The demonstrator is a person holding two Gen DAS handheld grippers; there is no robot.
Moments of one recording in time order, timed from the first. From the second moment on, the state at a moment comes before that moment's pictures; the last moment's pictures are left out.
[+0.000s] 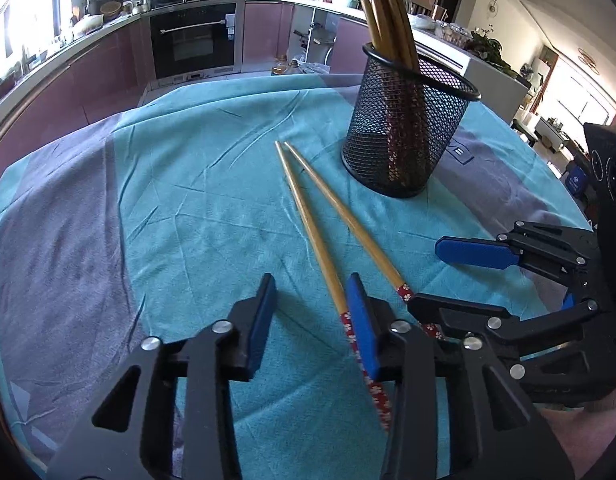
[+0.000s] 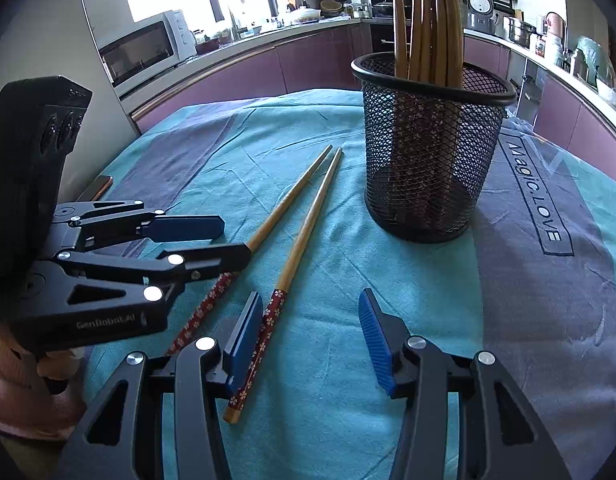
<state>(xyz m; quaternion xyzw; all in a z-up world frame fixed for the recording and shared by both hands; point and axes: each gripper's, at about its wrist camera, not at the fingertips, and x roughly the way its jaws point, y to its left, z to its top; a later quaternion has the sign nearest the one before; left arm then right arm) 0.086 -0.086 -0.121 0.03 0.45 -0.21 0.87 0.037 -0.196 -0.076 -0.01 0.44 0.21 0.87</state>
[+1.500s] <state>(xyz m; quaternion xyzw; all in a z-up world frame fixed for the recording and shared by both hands) 0.111 -0.086 -0.121 0.01 0.47 -0.18 0.86 0.074 -0.190 -0.078 -0.02 0.45 0.20 0.87</state>
